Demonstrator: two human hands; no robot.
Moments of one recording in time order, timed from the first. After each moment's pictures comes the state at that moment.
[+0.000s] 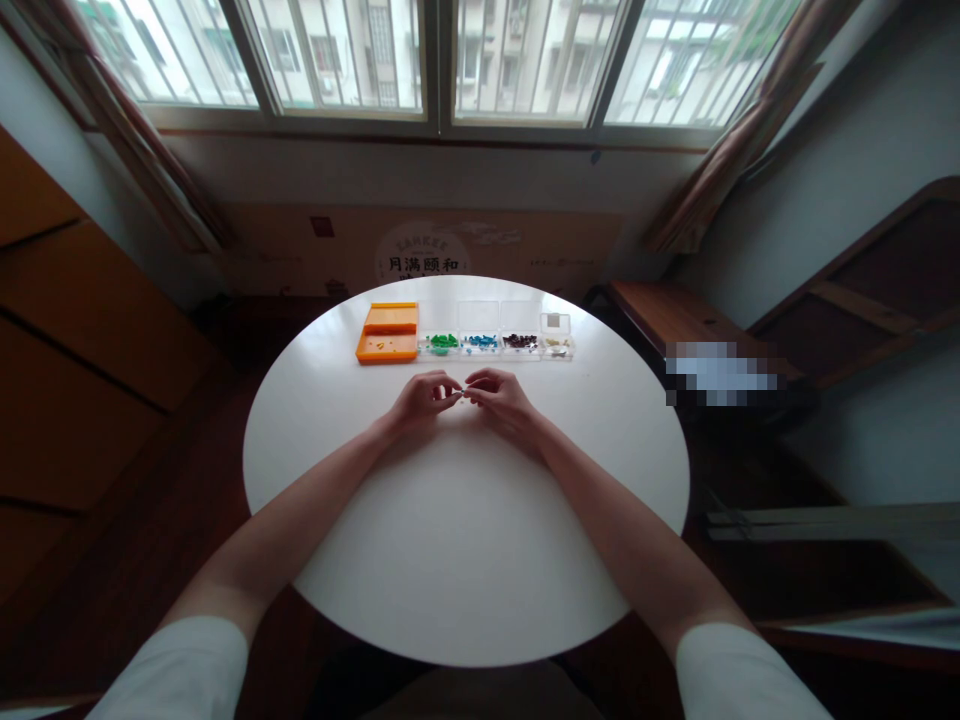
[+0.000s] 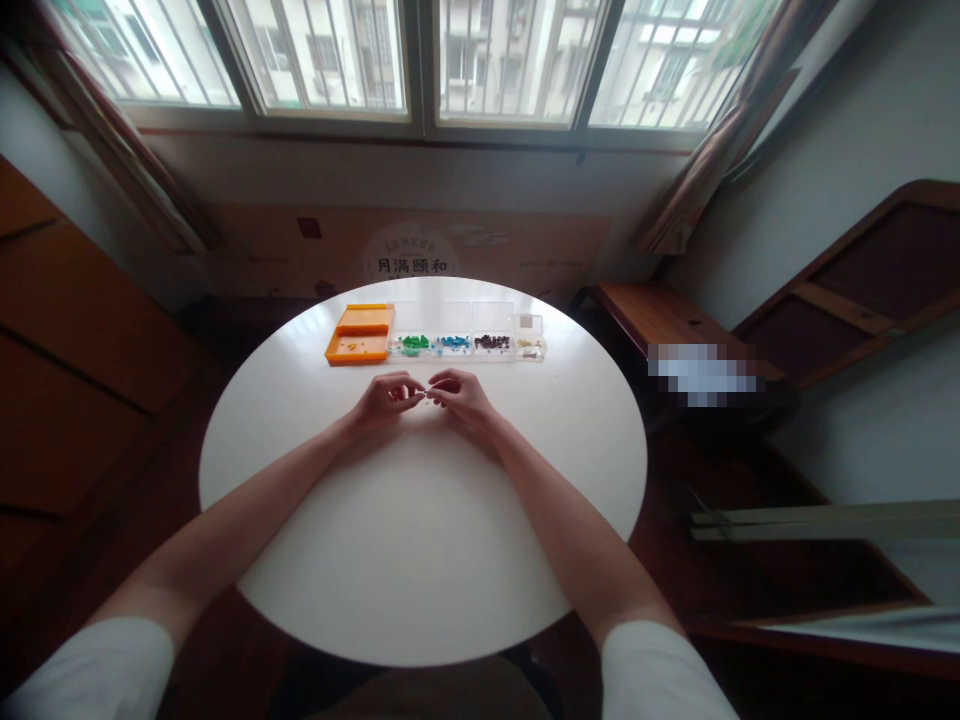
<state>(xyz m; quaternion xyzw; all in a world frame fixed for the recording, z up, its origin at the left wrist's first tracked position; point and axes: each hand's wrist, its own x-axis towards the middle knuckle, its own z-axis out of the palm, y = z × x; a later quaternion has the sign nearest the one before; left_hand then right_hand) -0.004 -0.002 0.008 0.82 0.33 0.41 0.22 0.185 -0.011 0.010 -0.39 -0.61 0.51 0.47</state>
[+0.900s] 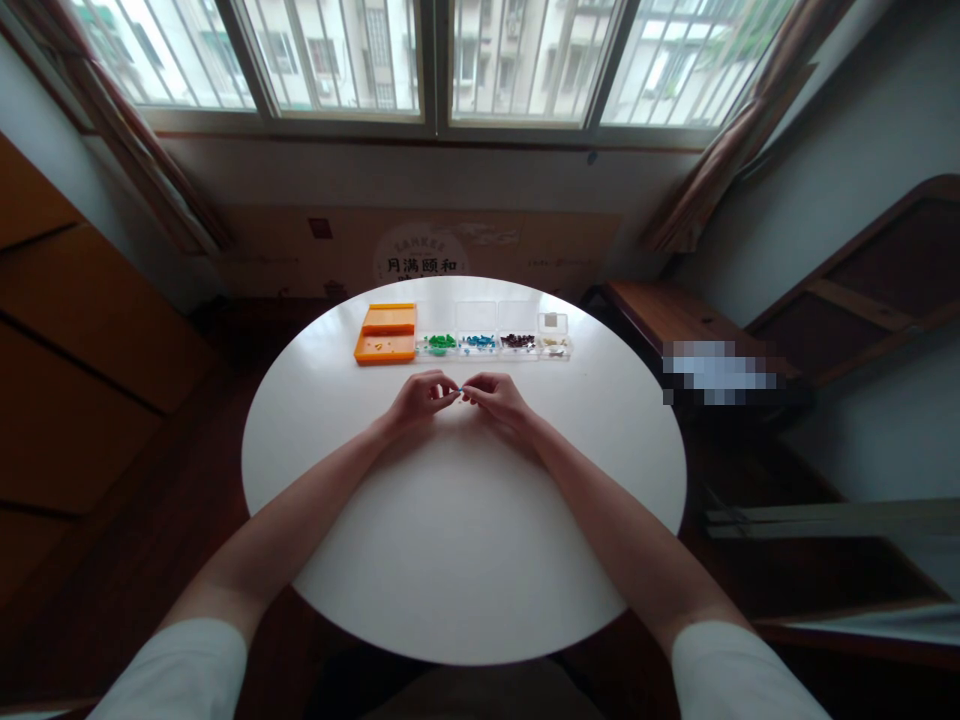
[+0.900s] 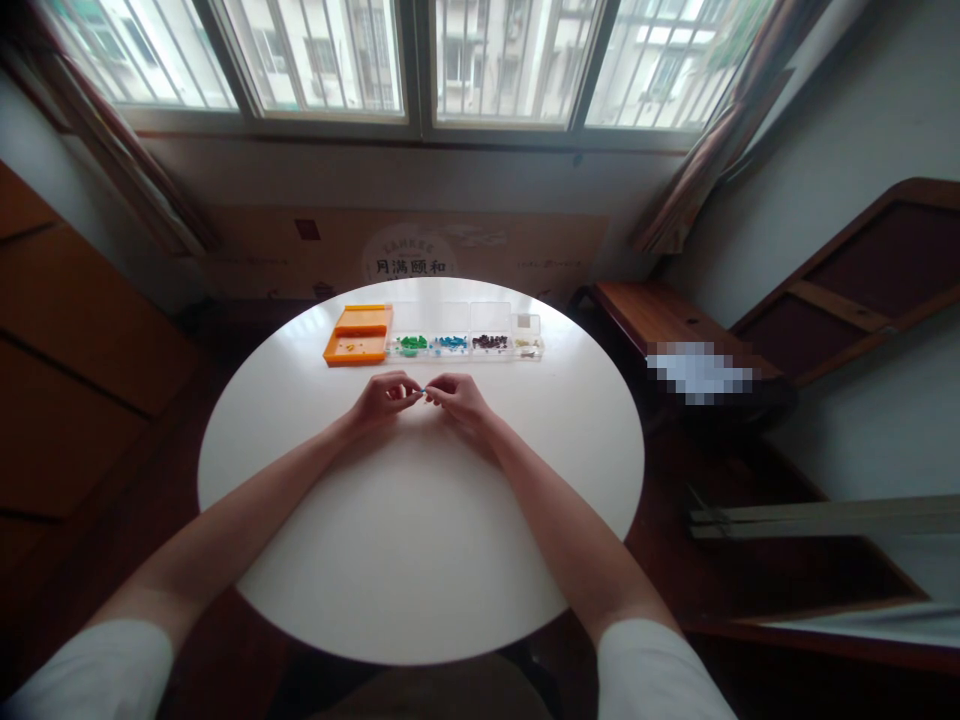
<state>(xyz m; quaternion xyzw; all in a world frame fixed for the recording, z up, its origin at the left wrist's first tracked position) -0.004 -0.001 0.008 0.82 0.34 0.41 0.22 0.183 -0.016 0.021 -0.41 -0.64 0.48 0.44</state>
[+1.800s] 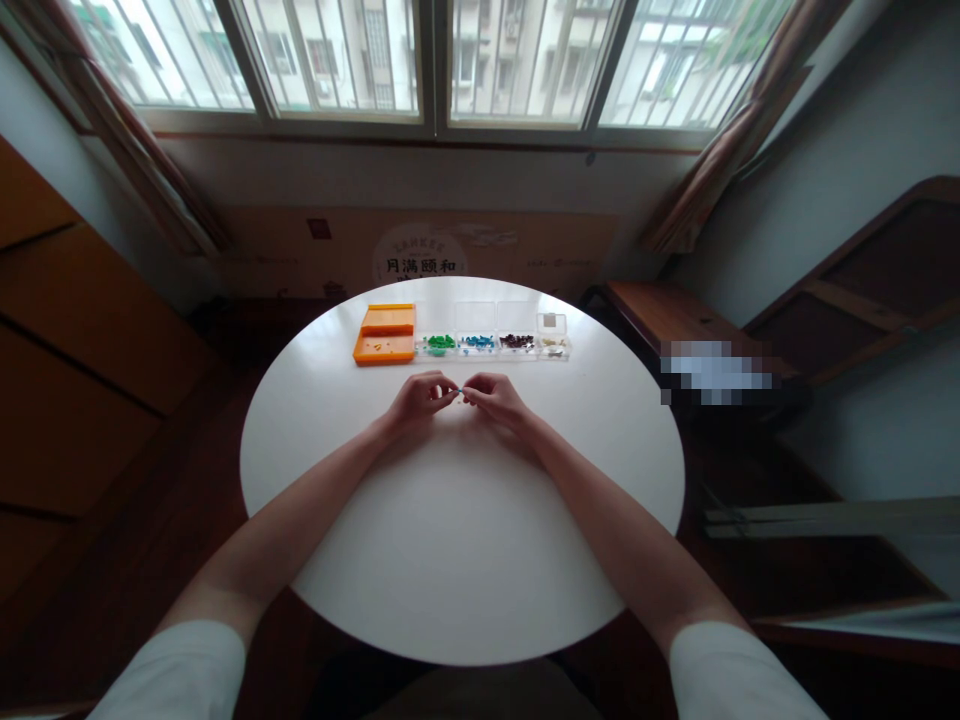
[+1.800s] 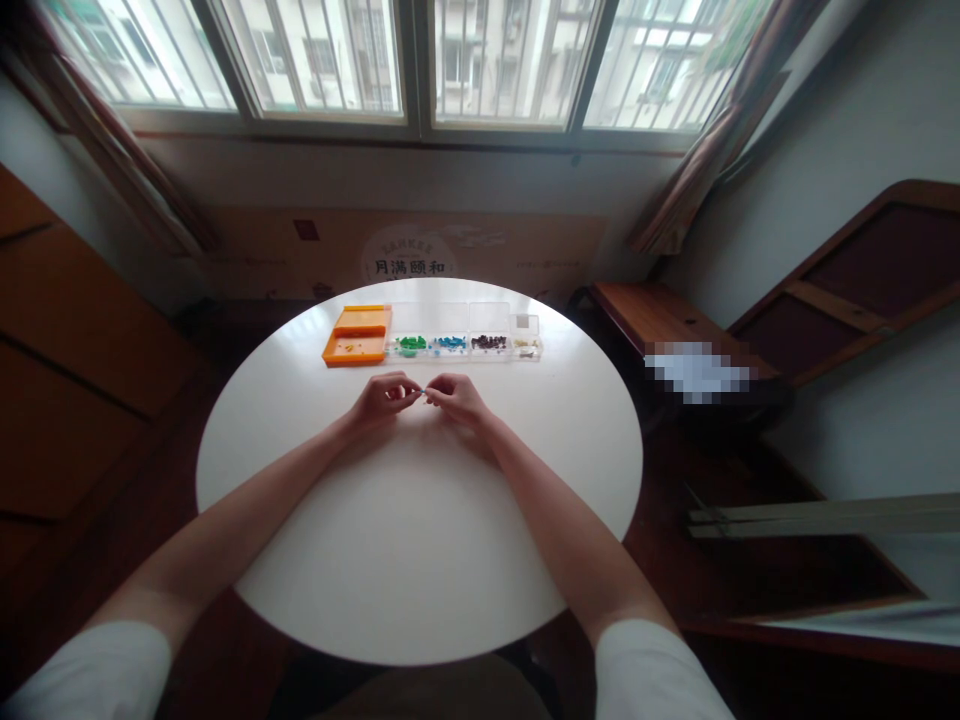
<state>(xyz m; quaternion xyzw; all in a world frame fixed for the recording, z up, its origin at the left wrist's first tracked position) -0.004 -0.001 0.007 0.82 0.33 0.41 0.22 0.185 -0.013 0.015 -0.40 -0.66 0.46 0.44</state>
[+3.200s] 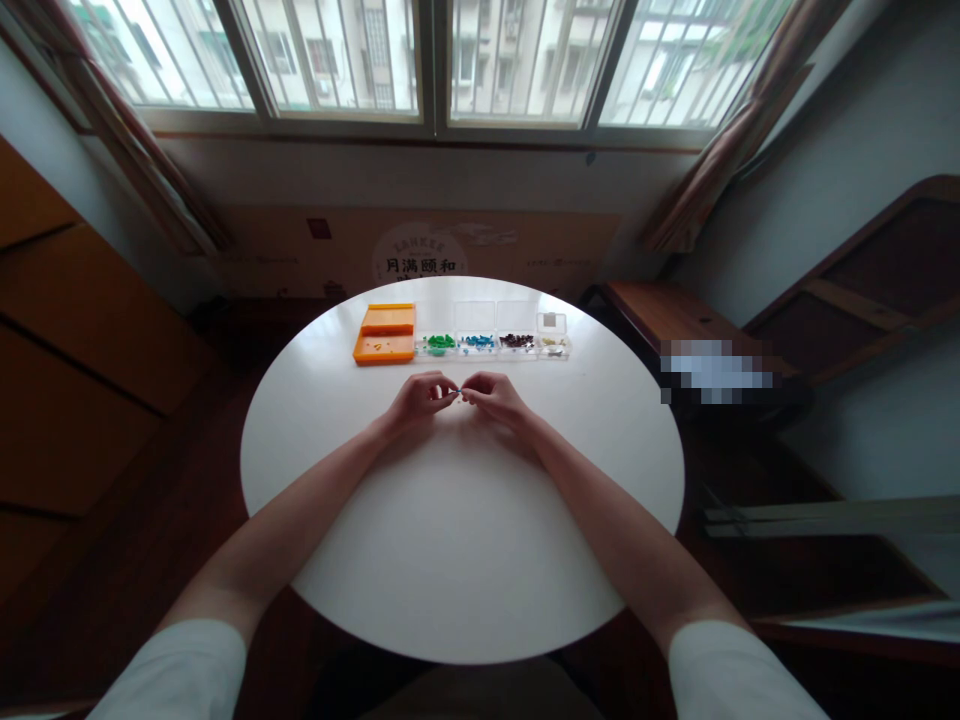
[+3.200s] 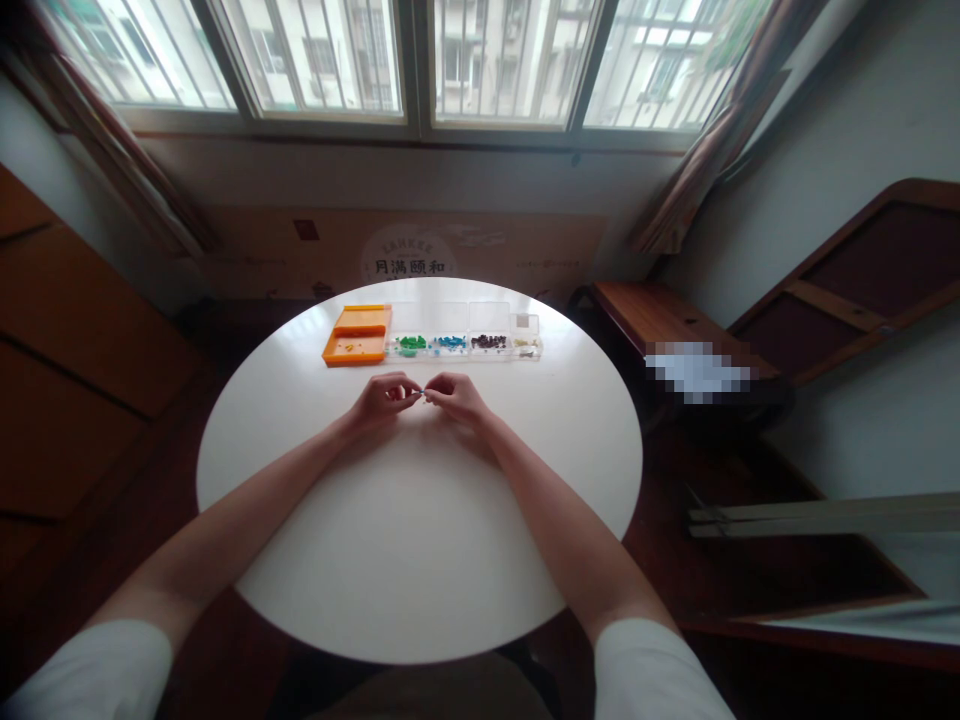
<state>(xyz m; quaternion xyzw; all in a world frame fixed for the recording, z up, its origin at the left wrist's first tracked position) -0.003 -0.002 0.008 0.81 0.34 0.41 0.23 0.185 -0.013 0.015 -0.39 -0.65 0.47 0.44</state>
